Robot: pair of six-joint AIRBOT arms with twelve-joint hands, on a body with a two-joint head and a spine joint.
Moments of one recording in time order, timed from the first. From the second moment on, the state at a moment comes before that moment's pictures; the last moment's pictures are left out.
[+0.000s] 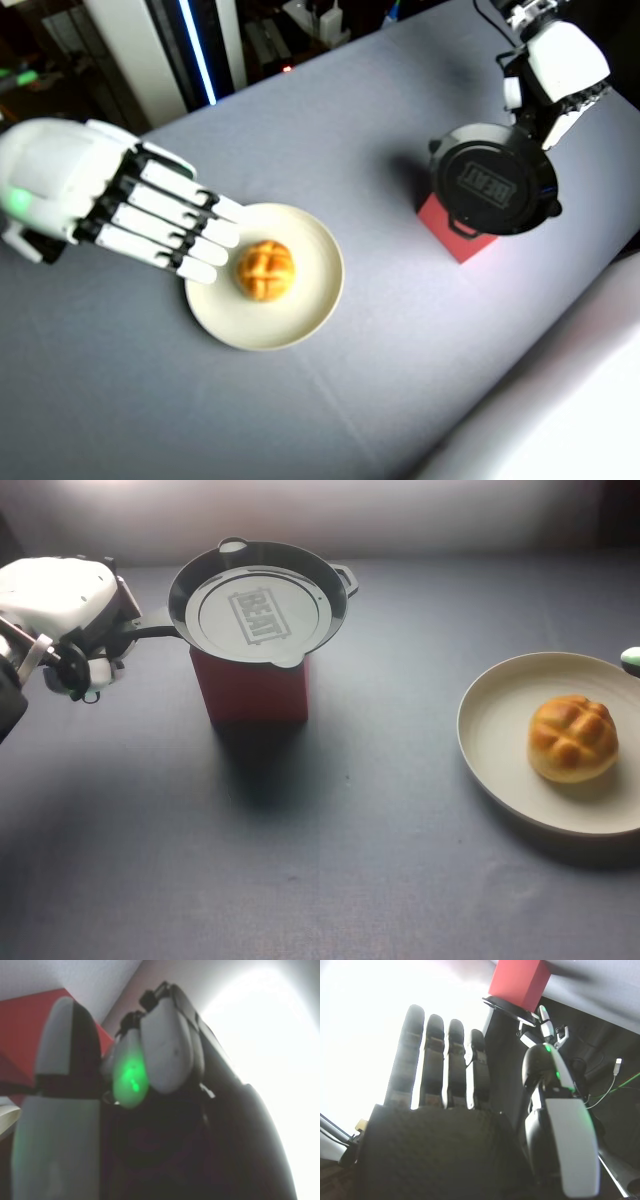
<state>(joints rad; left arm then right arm) 0.58 -1.08 1.28 -0.69 -0.71 1.42 -1.22 -0.81 1.00 0.18 1.35 -0.82</state>
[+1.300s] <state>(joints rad) 0.72 -1.04 1.15 -0.59 -1.04 1.15 -1.23 -0.82 1.00 0.18 1.33 -0.82</state>
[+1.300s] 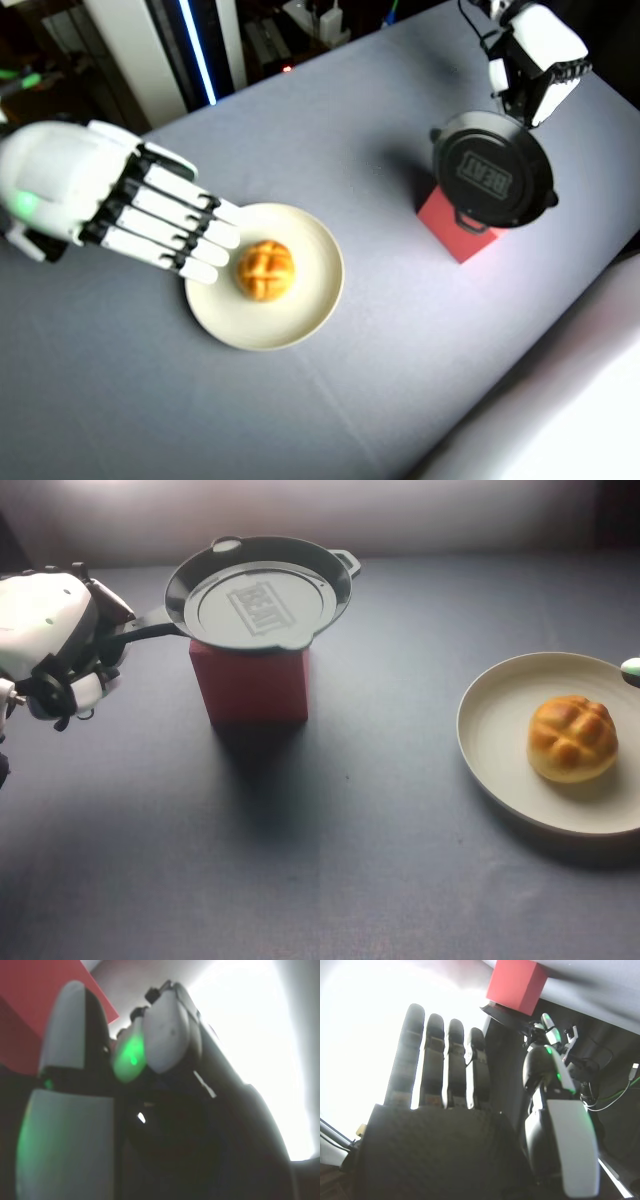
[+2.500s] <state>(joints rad) 0.87 -0.91 0.91 -0.26 -1.16 1.08 -1.23 -0.82 1.00 0.19 1.33 -0.82</state>
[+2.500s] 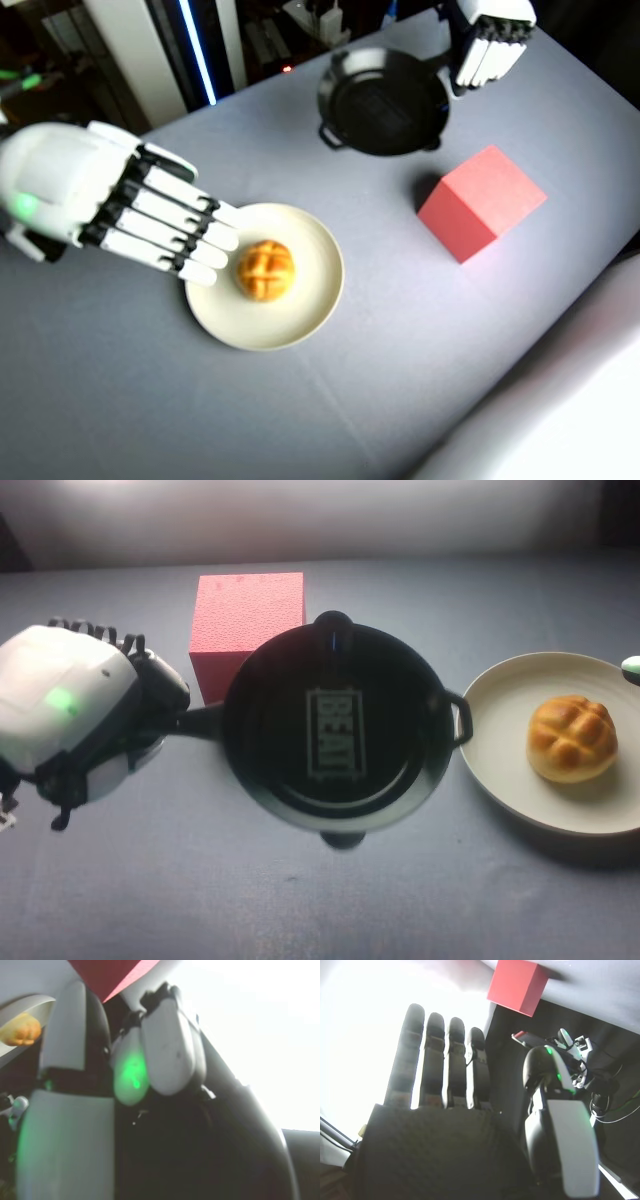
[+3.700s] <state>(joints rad) 0.95 -0.90 0.89 -0.24 -1.00 1.07 -1.24 -0.82 1.00 0.19 1.33 -0.81</state>
